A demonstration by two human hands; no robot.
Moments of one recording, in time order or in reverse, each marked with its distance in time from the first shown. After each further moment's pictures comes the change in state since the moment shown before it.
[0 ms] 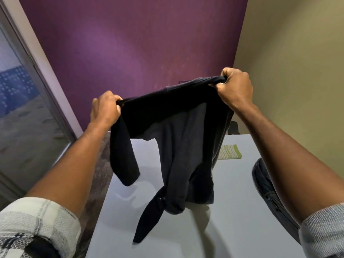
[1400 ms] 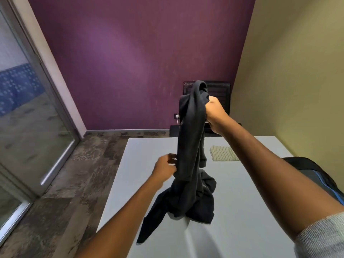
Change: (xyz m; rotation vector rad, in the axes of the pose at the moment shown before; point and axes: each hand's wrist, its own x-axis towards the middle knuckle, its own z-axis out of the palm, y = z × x) left_hand -0.166 0.107 0.099 -0.897 -0.702 -0.470; right_hand -0.050 -0.041 0.054 0.745 -0.546 0.390
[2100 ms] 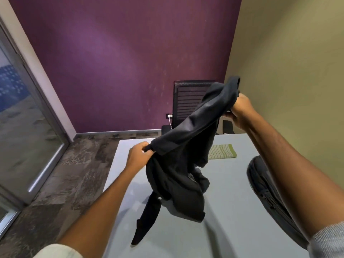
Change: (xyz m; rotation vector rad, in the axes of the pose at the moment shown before) left_hand 0.041 -0.009 -0.056 0.290 0.256 0.258; right_hand -0.010 0.004 -0.089 0.192 0.238 0.052
